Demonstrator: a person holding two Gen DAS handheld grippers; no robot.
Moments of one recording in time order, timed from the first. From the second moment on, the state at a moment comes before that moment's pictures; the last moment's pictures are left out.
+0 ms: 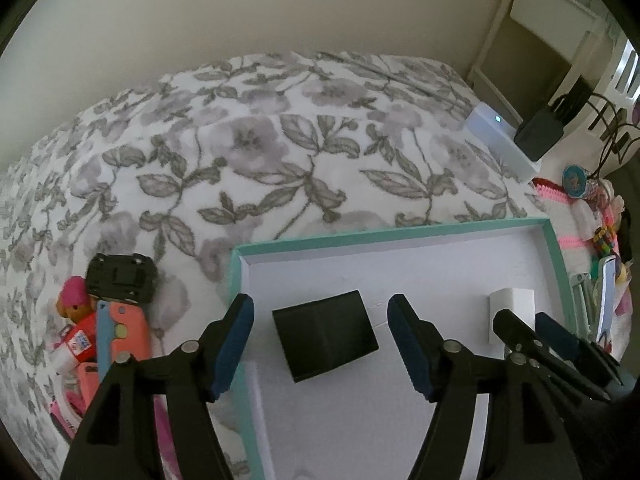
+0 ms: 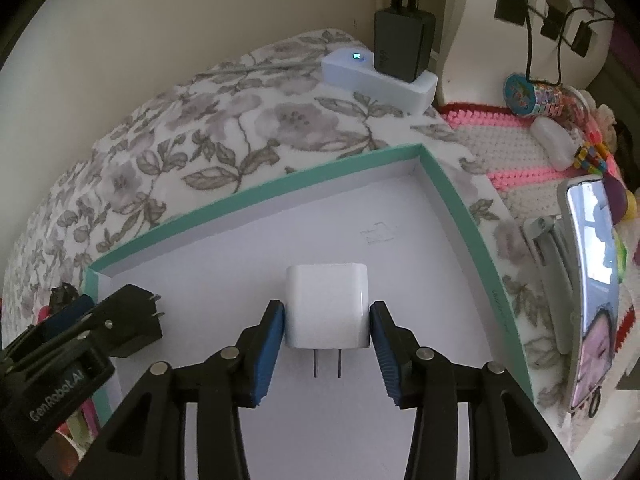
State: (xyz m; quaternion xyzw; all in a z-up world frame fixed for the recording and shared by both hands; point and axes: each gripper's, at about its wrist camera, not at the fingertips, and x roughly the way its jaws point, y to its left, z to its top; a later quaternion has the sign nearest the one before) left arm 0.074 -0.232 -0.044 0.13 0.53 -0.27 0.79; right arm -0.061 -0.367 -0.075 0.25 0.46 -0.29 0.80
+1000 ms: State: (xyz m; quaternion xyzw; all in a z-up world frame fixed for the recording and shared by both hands) left arm 0.073 -0.118 0.003 0.05 0.49 -0.20 0.85; right arm -0.087 -0.318 -0.041 0.22 0.41 -0.28 0.84
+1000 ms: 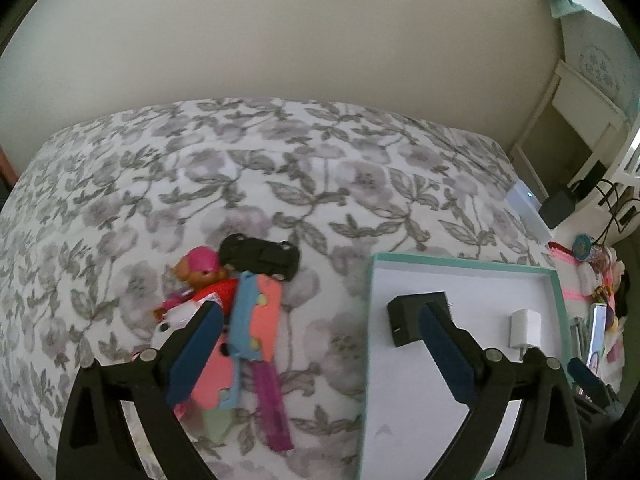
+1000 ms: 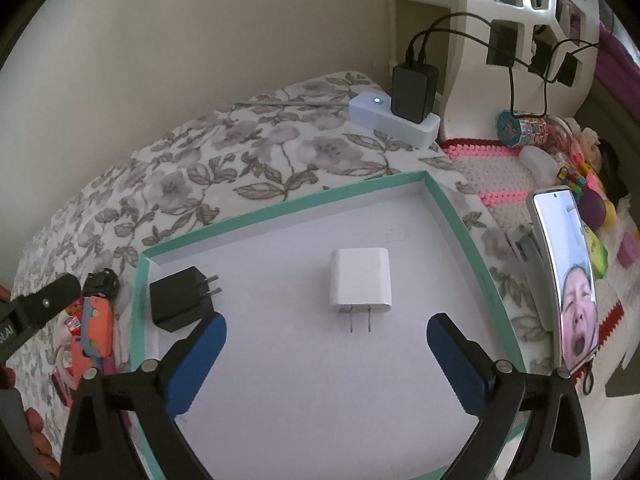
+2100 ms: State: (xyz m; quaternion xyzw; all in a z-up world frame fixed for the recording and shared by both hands) left arm 0.067 0.054 0.034 0.00 0.45 -0.04 0.89; right arm -0.064 -0.187 0.009 0.15 0.33 -0.11 0.92
